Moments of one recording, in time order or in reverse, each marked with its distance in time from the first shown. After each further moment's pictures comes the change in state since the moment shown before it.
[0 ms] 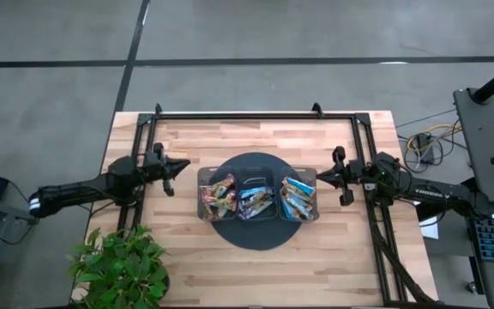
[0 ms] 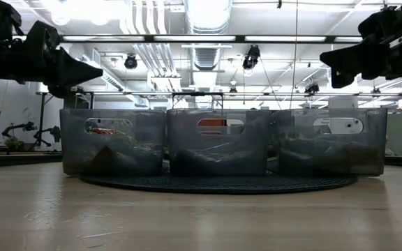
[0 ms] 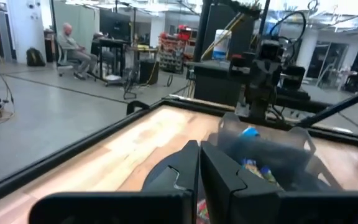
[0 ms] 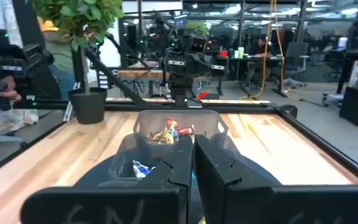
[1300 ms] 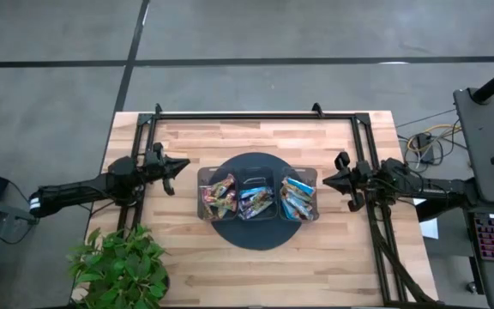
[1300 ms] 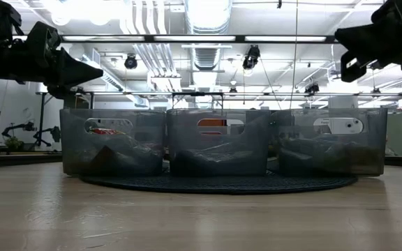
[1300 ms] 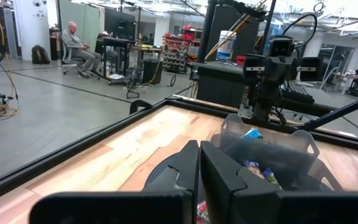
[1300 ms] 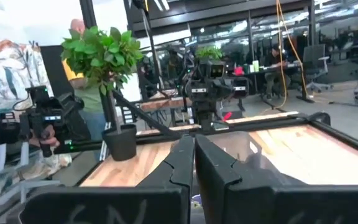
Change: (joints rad) left arm -0.007 0.000 0.000 0.004 -0.026 -0.018; right arm 0.220 -0.190 0.001 -0.071 0.183 0.195
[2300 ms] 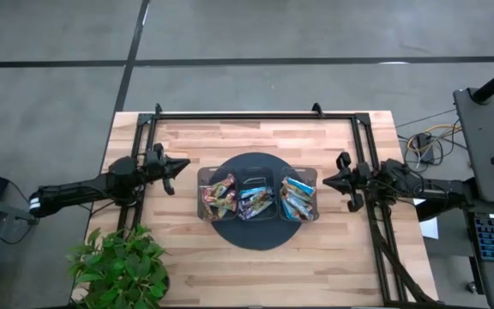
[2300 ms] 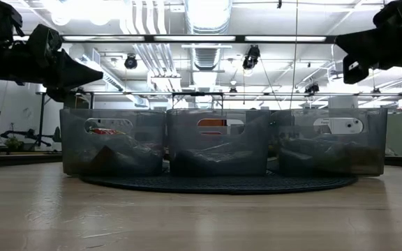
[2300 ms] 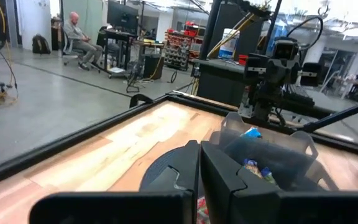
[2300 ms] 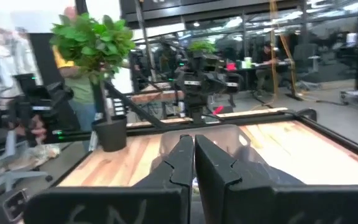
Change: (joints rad) left arm 0.000 0.002 0.001 -0.016 -0.007 -0.038; right arm 0.016 -0.079 0.001 -0.120 0.047 -0.053
